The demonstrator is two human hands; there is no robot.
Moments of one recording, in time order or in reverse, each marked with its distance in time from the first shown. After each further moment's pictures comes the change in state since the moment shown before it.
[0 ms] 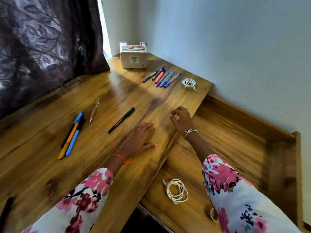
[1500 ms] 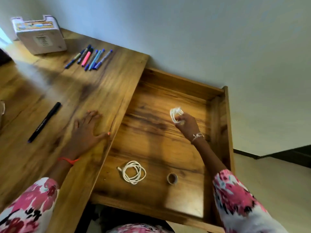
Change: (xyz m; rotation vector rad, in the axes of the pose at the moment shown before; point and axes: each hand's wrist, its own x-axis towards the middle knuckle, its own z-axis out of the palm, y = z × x) left_hand 0.025 0.038 0.015 -0.123 0.046 -0.097; right_hand -0.144 0.128 -0.122 -0.085 0.050 0.524
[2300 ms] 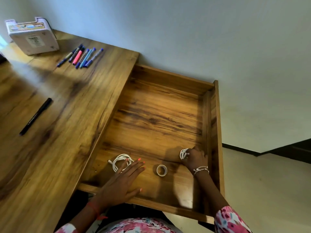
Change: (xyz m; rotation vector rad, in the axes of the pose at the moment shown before) left_hand -0.134 0.103 0.095 0.202 -0.292 0.615; right_hand -0.116 0.093 0.012 -0.395 -0.180 0.317
